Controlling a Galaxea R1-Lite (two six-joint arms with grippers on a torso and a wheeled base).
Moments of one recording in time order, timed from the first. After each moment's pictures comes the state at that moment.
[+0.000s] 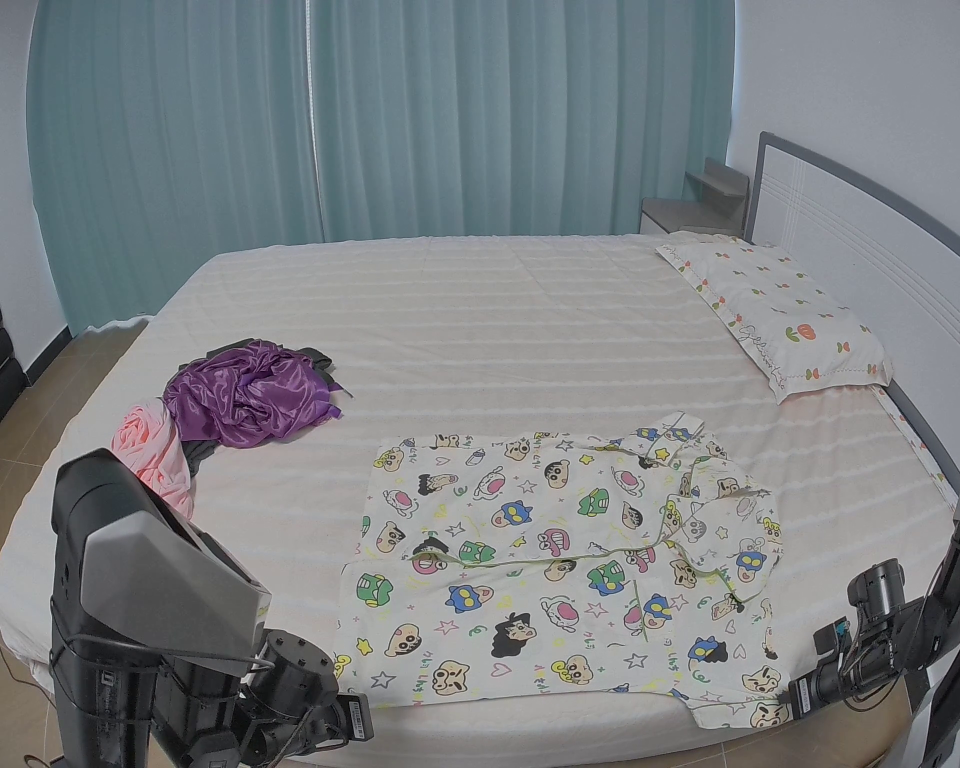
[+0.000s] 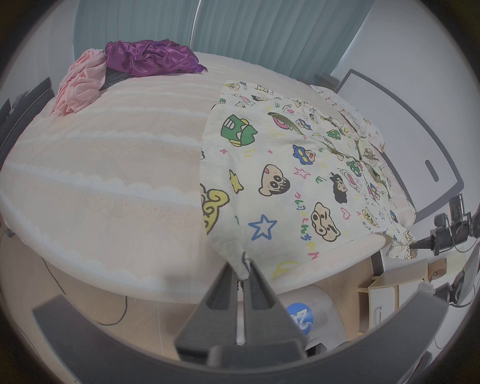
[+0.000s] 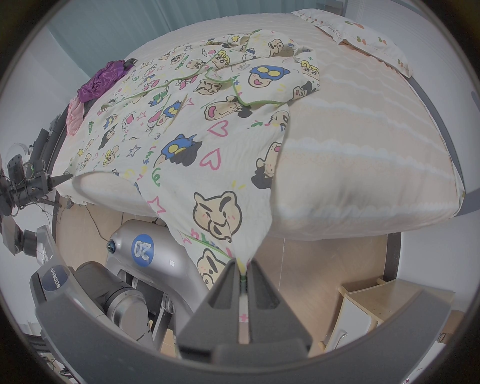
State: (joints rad) left arm -0.62 2.34 -0.04 -1.39 0.14 -0.62; right arm -0.06 1.96 -0.02 -0.69 0.12 -0.16
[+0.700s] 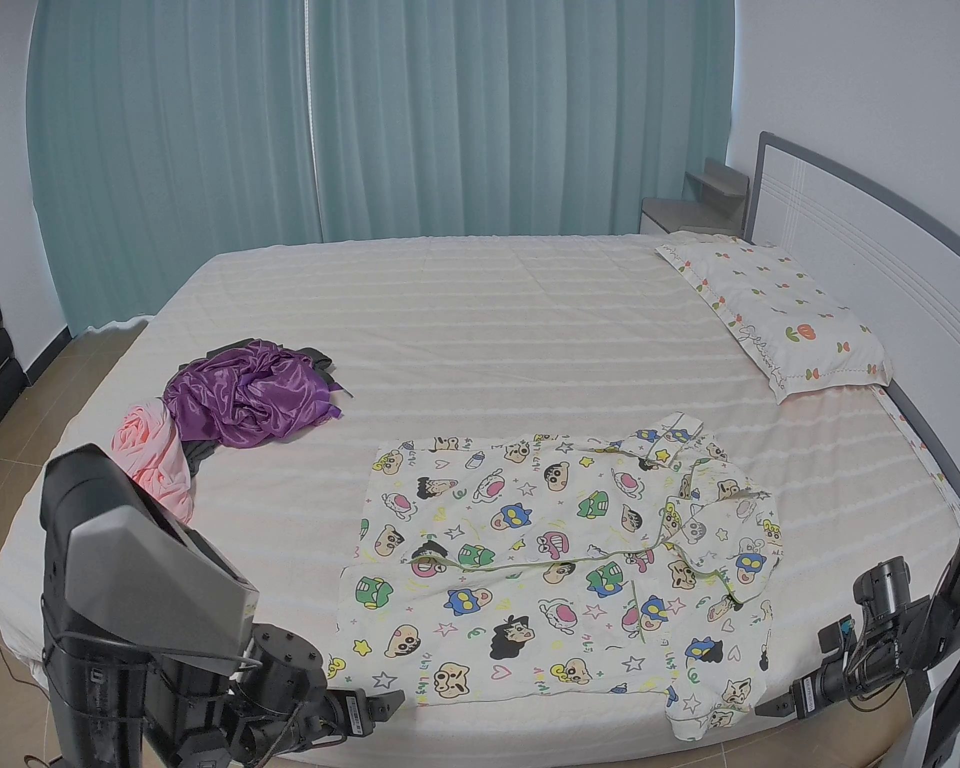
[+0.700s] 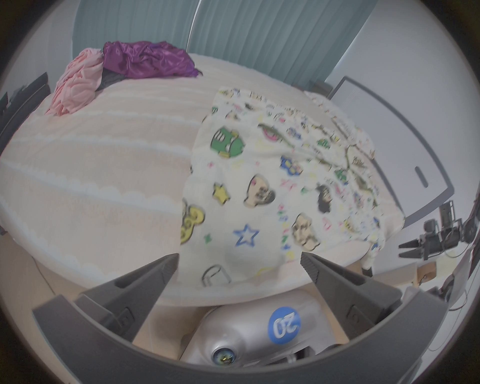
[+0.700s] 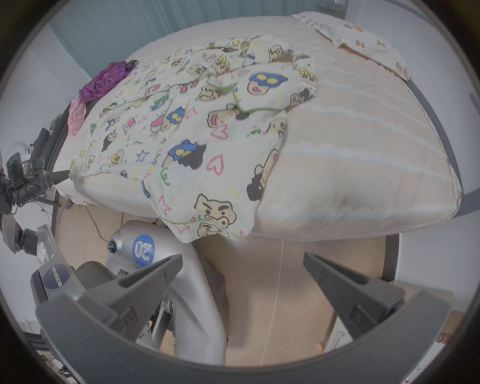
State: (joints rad) left arm -0.60 2.28 -0.02 -1.46 0.09 -0.62; right arm -0.05 1.90 -0.02 -0.67 0.13 -0.16
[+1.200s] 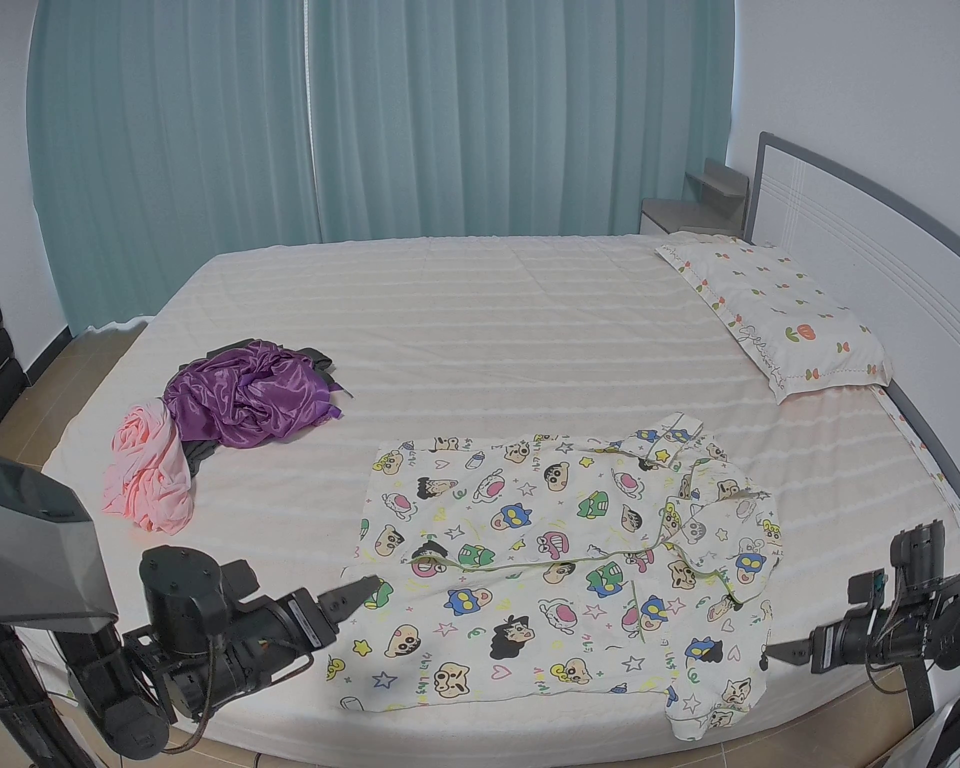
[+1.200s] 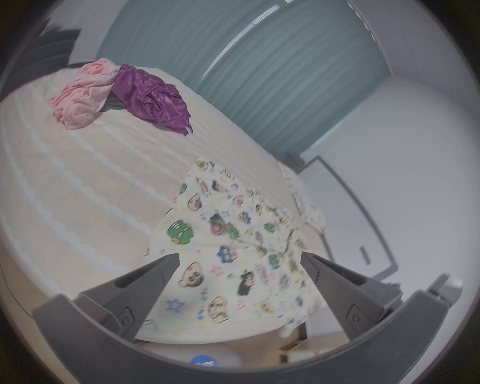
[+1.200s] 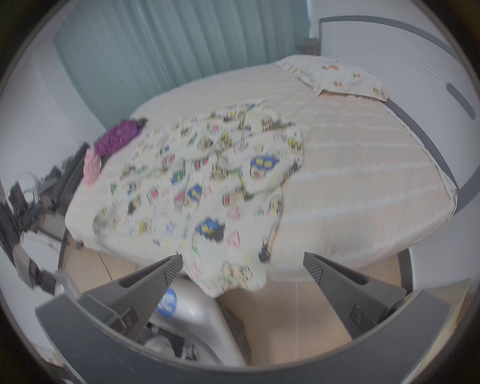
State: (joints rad) left arm -0.48 1.92 -0.05 -1.50 -0.02 -0.86; right arm -0.04 1.61 -0.10 -0.65 0.19 0.06
